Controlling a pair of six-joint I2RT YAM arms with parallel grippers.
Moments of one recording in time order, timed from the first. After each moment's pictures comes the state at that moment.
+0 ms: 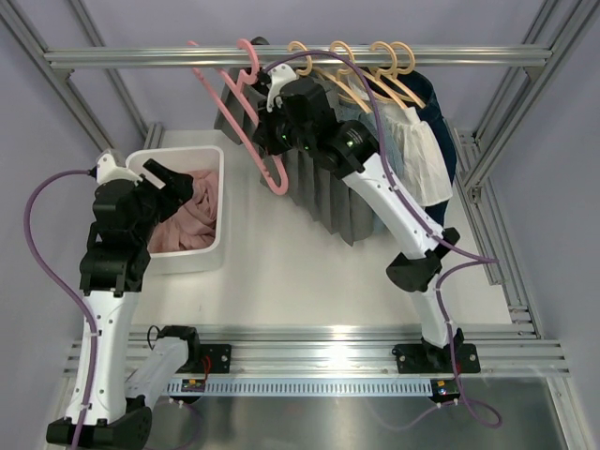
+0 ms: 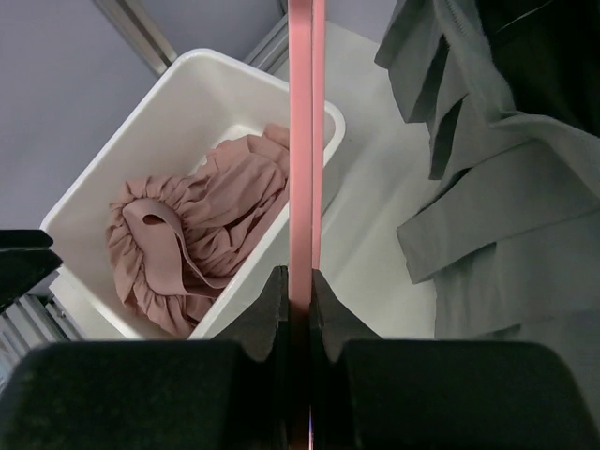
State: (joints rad) left arm -0.05 0.83 1.17 -0.65 -0.08 -0.66; right arm 0.84 2.11 2.68 -0.90 0.07 0.23
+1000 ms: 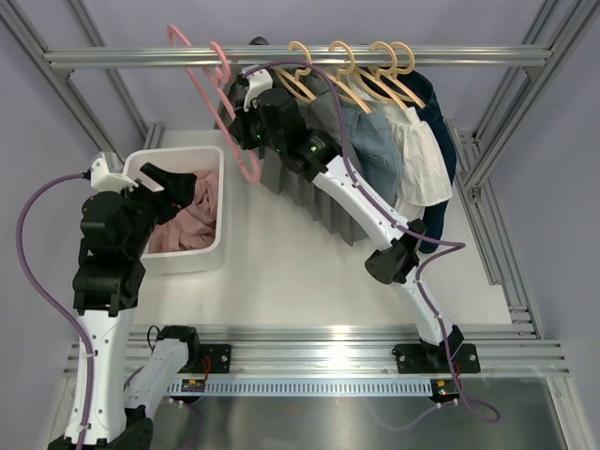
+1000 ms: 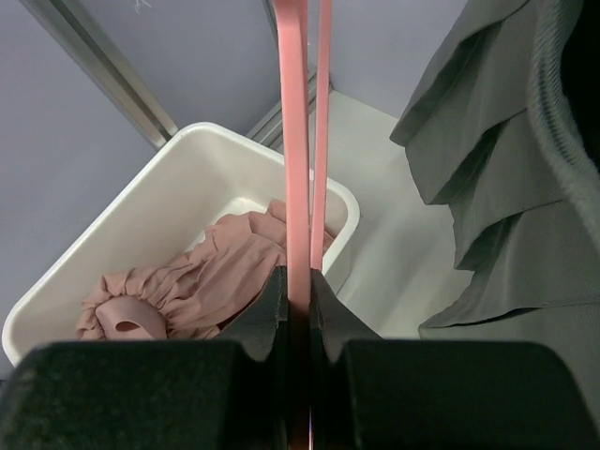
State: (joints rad) left arm -0.05 0.74 1.17 -0.59 0.04 -0.66; right arm 0.84 2.34 2.75 -0.59 0.08 0.23
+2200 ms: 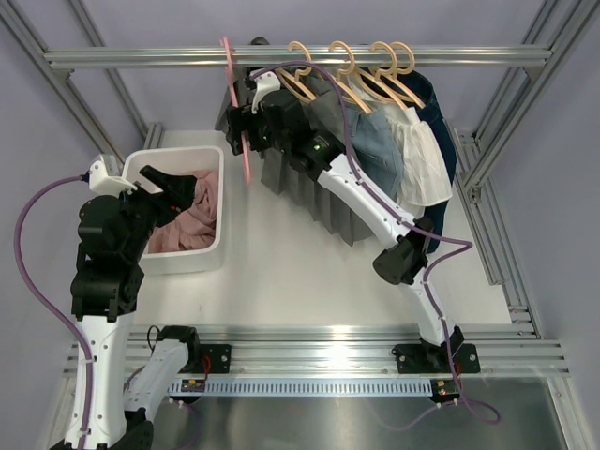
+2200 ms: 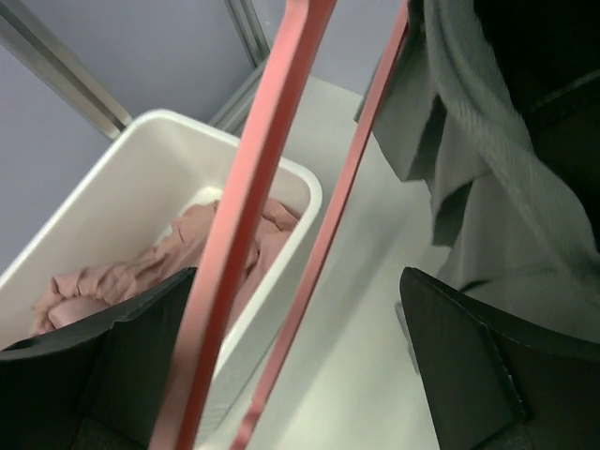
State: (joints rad) left arm -0.05 0.72 1.17 -0.60 0.05 -0.65; right arm 0.82 2.30 2.64 -0.57 0.12 0.24
